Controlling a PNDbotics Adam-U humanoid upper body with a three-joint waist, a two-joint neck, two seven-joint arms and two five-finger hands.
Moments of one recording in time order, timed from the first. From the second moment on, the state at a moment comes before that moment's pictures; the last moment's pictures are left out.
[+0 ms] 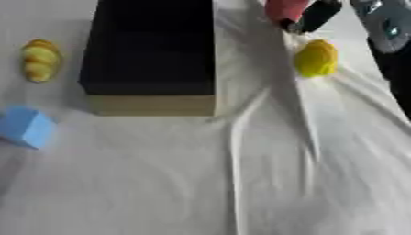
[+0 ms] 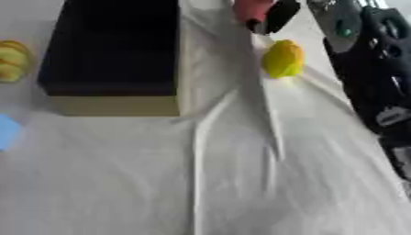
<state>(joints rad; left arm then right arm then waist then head) -0.55 0.73 0.02 -1.99 0.49 -0.05 0.37 -1.25 -0.54 0.23 -1.19 0.83 -0.10 0.60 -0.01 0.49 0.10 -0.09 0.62</state>
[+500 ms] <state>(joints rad) -0.57 0.73 0.02 -1.99 0.50 -0.06 0.37 -1.27 -0.49 0.32 -1.30 0.82 -0.07 0.68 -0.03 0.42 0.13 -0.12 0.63</state>
